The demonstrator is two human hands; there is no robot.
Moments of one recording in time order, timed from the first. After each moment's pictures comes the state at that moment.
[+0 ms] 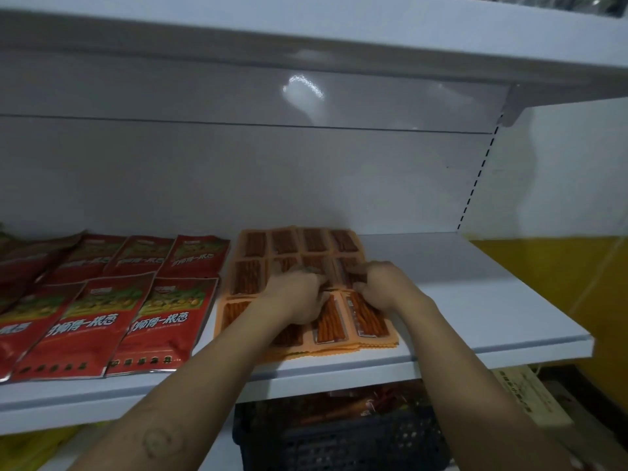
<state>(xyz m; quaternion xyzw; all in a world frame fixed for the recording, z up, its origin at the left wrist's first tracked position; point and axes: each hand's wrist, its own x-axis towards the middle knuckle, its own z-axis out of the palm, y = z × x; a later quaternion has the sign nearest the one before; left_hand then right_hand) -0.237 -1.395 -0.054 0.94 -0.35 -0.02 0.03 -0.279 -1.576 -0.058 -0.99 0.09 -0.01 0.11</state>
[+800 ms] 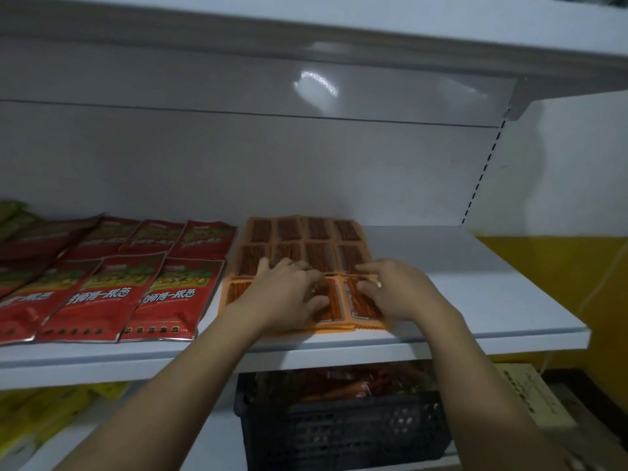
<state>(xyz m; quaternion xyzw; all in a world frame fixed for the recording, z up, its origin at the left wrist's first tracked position) -0.292 -1.358 -0.034 0.93 -0.36 0.00 0.06 -0.347 -1.558 -0.030 -0.99 0.07 -0.02 0.13</state>
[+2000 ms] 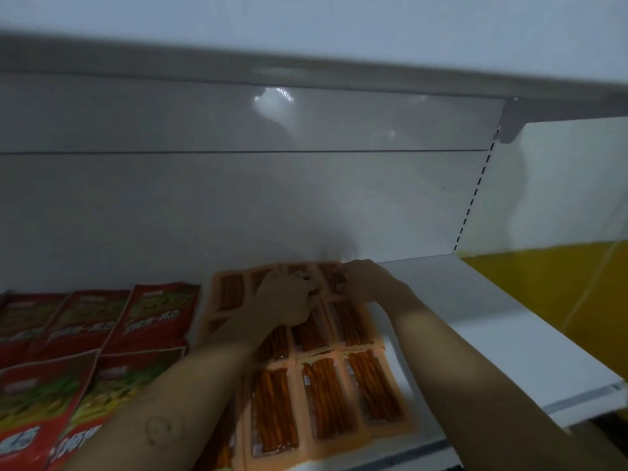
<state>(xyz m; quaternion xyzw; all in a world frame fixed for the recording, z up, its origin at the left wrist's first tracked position) -0.129 -1.434 -0.043 0.91 -0.40 -0.03 -0.03 -0.166 -1.611 -0.040 -0.99 0.09 0.04 0.06</state>
